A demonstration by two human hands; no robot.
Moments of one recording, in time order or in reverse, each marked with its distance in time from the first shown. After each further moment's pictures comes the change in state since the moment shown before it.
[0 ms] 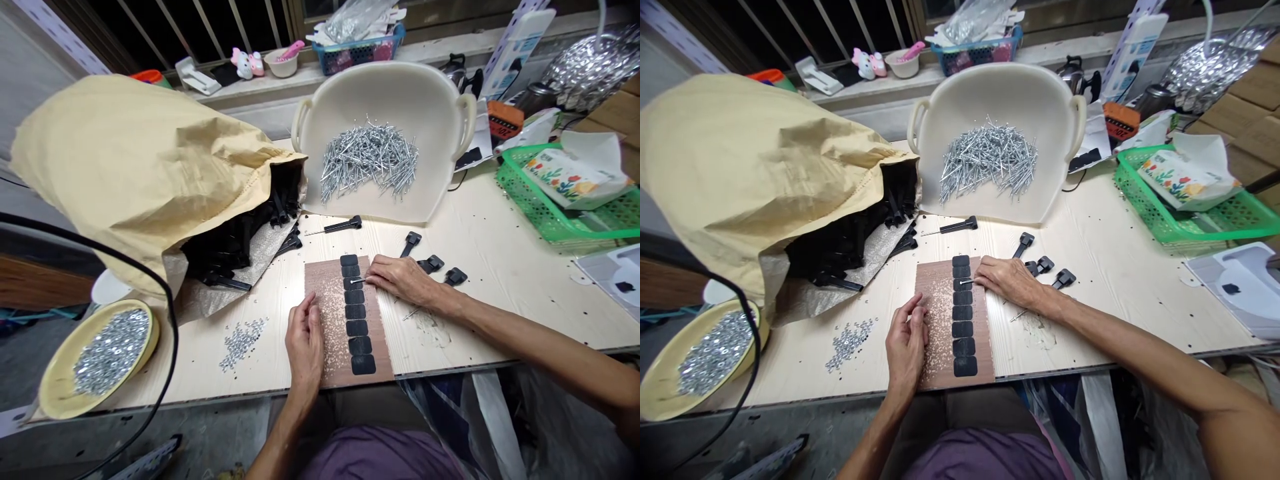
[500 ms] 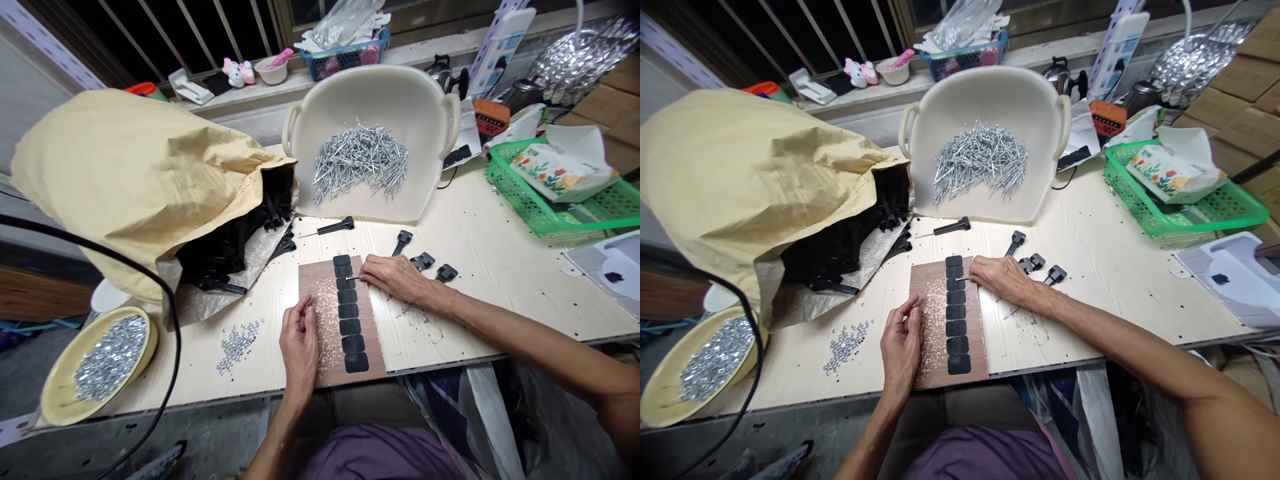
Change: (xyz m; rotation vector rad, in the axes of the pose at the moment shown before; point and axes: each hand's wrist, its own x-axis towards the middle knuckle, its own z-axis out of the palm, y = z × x) left_hand 0.000 0.002 0.001 0.303 0.024 0.116; right_hand -0.009 -0.001 0.006 -0.088 0.025 0.035
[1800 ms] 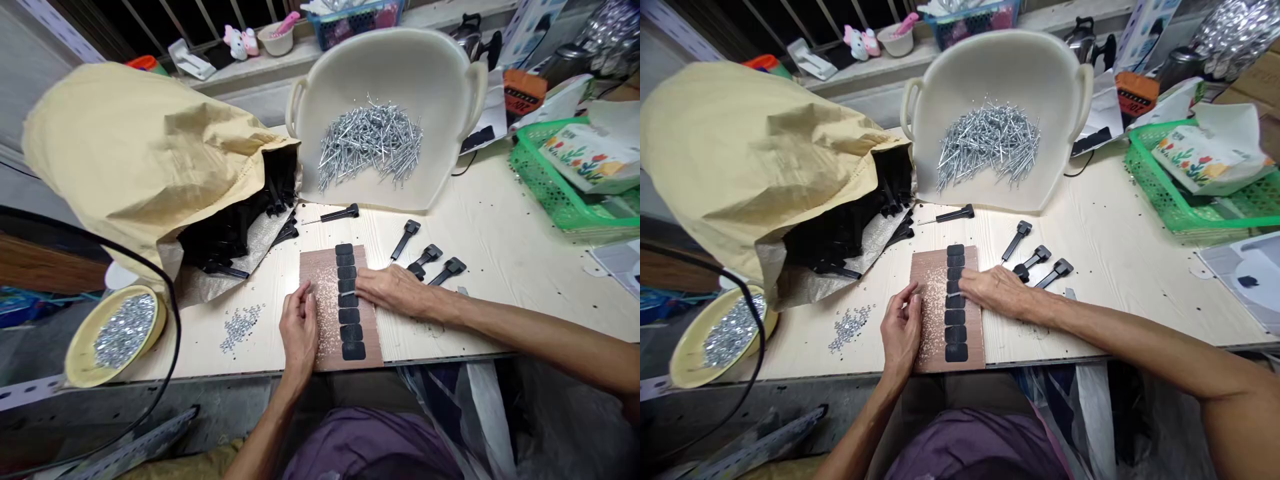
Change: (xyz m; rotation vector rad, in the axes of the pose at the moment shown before) left_hand 0.001 0.000 0.005 0.082 0.019 0.034; right_hand 0.000 -0.018 -0.004 0.104 -0.146 -0.135
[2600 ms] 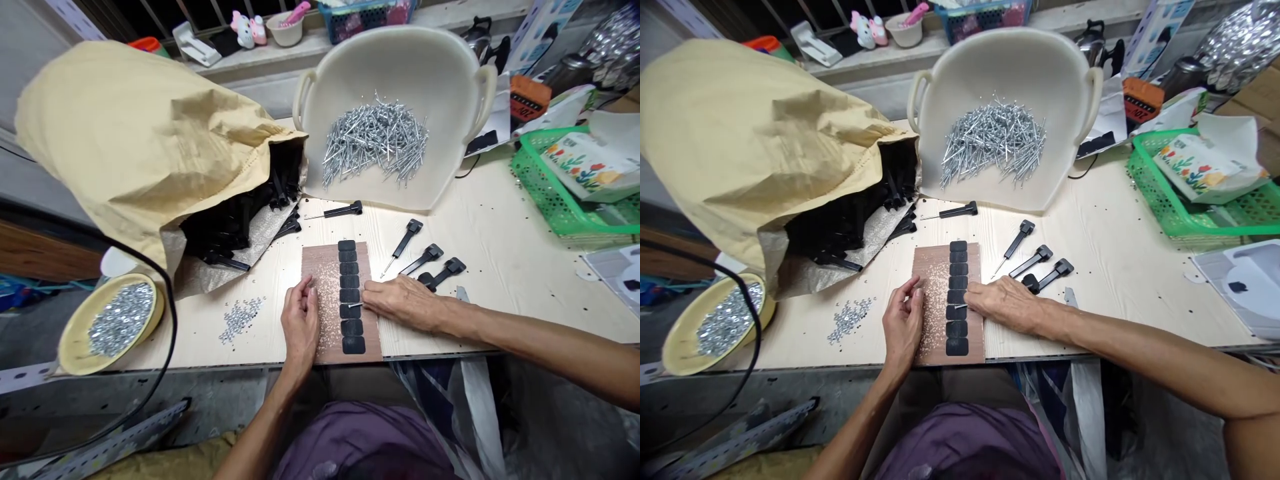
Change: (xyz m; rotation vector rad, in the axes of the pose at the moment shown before) left_hand 0.001 -0.003 0.000 0.061 0.008 0.043; right_hand -0.018 -0.013 -0.003 -0.050 -0.122 -0.032
